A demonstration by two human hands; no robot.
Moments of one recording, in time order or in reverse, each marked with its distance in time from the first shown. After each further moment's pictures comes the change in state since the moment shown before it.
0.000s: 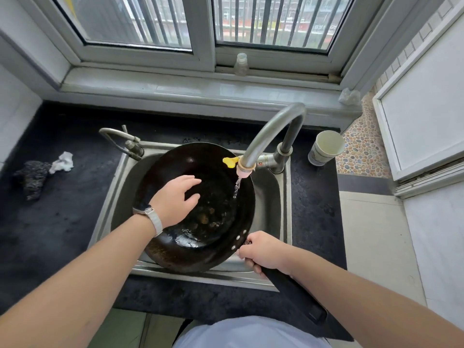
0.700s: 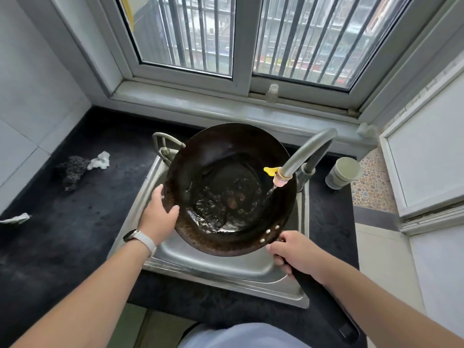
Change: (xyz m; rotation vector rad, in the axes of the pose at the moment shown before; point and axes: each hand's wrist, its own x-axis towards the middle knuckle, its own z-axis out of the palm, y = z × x) left_hand -0.066 -0.066 -0.019 -0.443 0.286 -0.496; right_hand -0.049 -0.035 0.006 -0.028 0.194 -0.092
